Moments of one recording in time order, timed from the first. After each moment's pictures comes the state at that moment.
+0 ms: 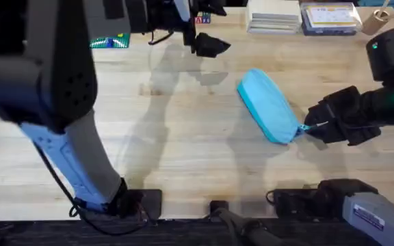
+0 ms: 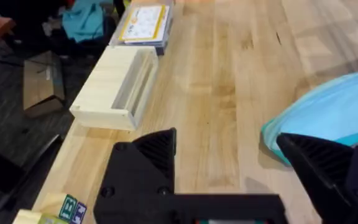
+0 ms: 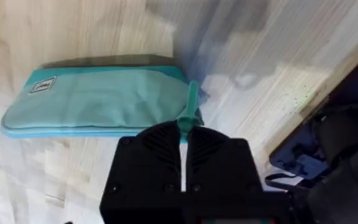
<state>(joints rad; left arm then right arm) -0.20 2.02 1.39 -0.04 1.16 0.74 0.01 1.03 0.87 -1.25 -0.05 1.25</state>
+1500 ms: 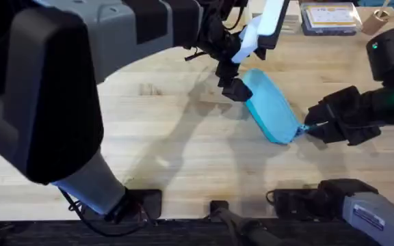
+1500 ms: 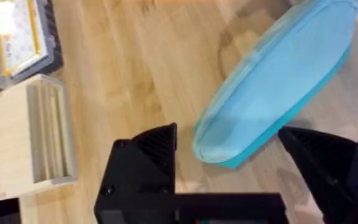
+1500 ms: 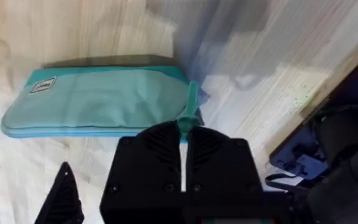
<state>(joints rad) -0.57 1.87 1.39 -0.54 0.74 1.23 0.01 1.03 0.87 -1.24 -0.05 1.25</state>
